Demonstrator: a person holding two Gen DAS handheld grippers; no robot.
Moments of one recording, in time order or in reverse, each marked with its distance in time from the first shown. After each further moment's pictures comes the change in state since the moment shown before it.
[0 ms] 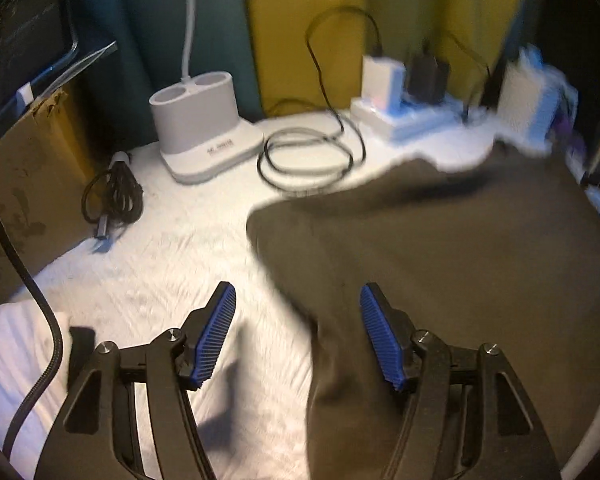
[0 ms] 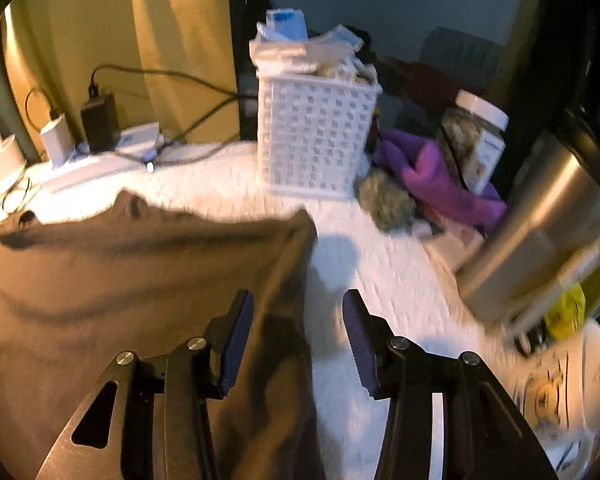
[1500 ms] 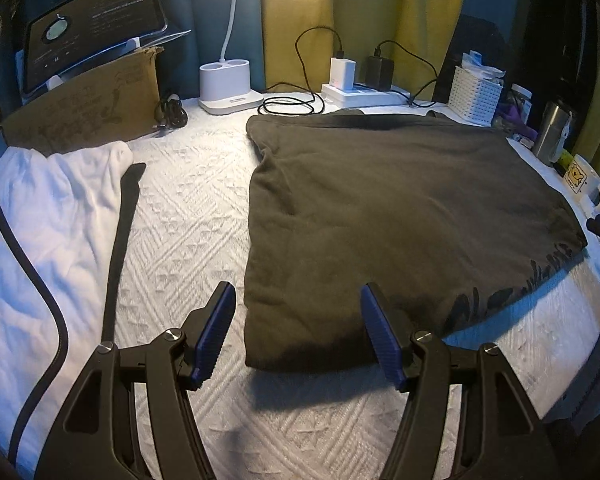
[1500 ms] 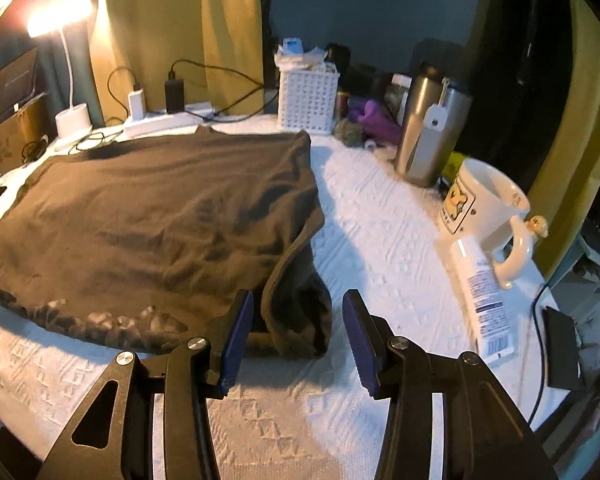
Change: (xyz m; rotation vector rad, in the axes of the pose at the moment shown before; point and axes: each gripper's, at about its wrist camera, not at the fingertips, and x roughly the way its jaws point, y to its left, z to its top) left arm -0.128 -0.038 -0.130 -0.132 -0.053 -0.038; right arm -0.158 0.003 -0.163 0.021 -0.088 0.021
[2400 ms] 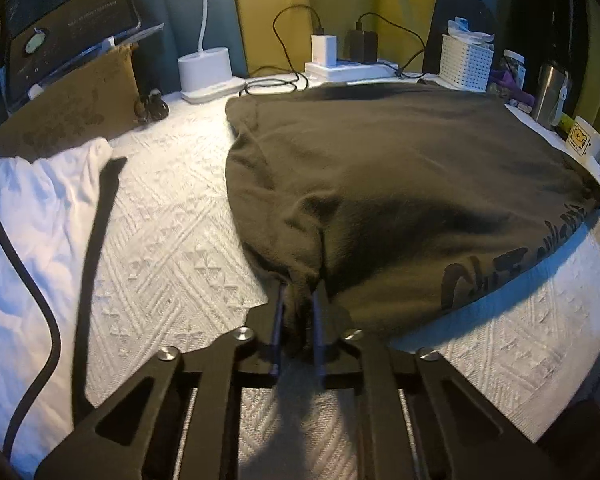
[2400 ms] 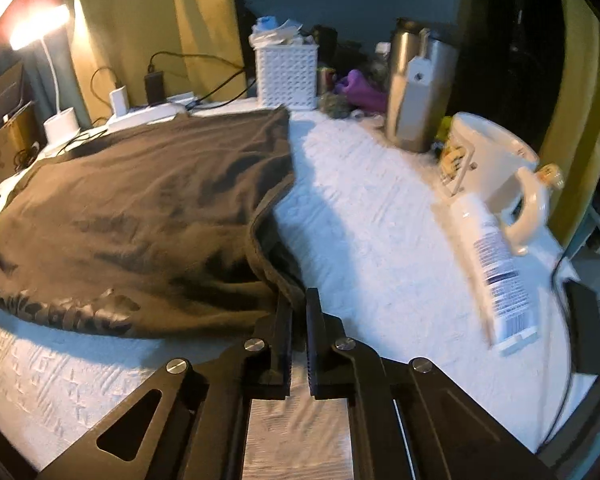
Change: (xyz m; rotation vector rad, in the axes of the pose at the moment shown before) left arm 0.016 -0.017 -0.013 0.087 0.015 0.028; right arm 0.029 -0.036 -0.022 0.068 0.020 0.020
